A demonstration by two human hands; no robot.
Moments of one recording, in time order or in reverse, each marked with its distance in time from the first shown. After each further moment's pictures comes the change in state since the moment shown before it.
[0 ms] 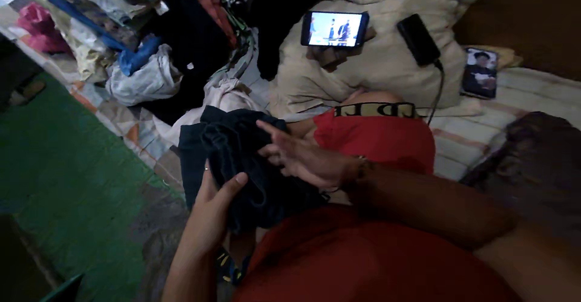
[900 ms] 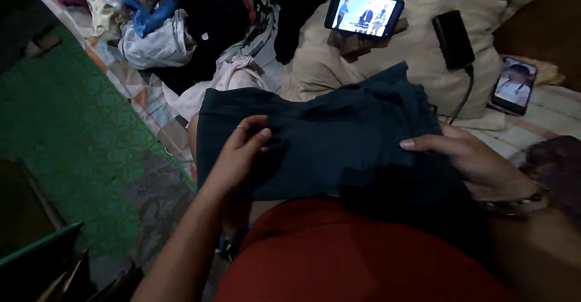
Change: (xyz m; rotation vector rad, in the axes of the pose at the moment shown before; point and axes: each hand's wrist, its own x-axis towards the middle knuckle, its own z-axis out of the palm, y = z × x) left_hand 0.041 -0.029 0.014 0.187 -0.097 -0.027; right_hand -0.134 -0.001 -0.083 -0.125 0.695 0.052
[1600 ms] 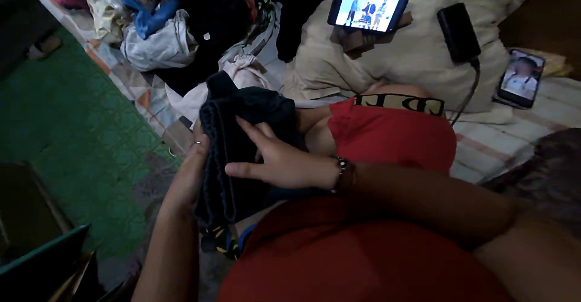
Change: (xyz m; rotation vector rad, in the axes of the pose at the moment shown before) left_hand -0.051 0.008 -0.058 -0.055 0.225 -0.136; right_hand 0.035 -0.029 0.206 -0.402 -0.703 -0.133
